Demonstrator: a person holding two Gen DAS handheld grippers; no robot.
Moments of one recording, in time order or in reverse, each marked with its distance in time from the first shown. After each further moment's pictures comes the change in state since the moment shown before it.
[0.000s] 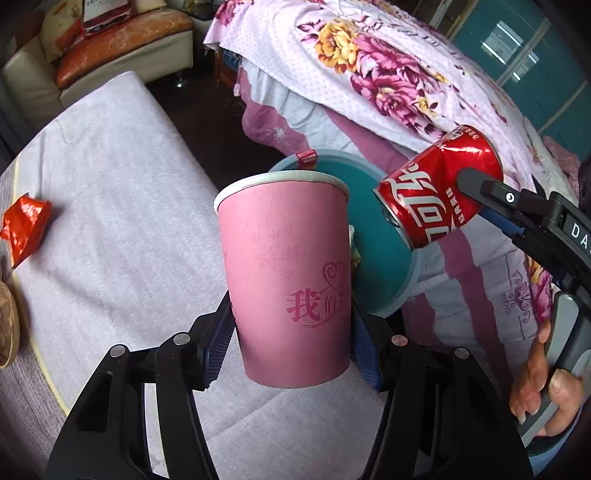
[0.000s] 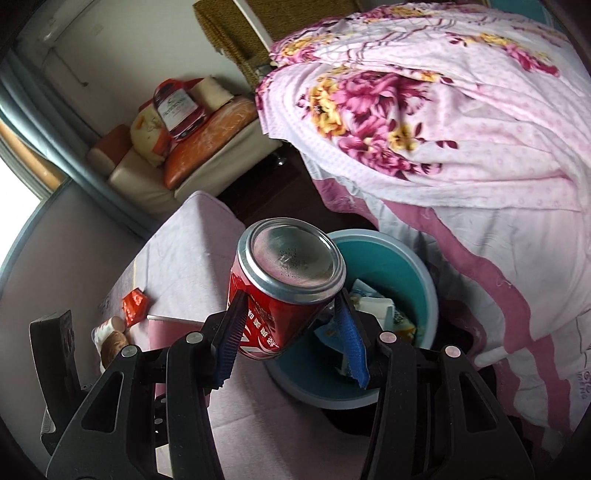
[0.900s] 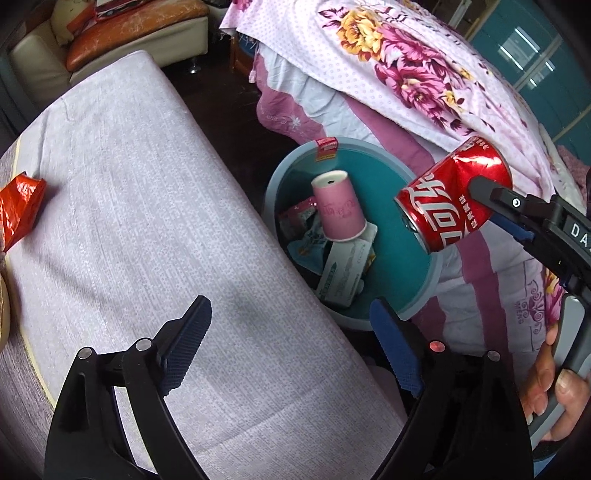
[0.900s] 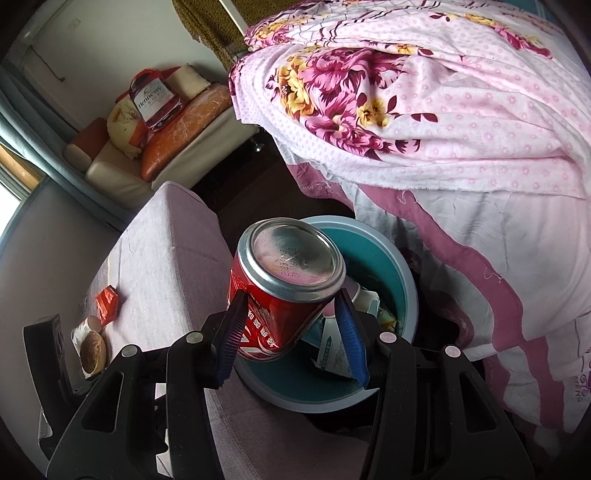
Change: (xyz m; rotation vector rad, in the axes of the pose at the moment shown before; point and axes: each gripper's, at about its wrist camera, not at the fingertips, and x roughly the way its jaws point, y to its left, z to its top) left arm 0.020 0.012 -0.002 -0.062 0.022 0.031; right arm 0.020 -0.013 0.000 0.006 0.060 -0.076
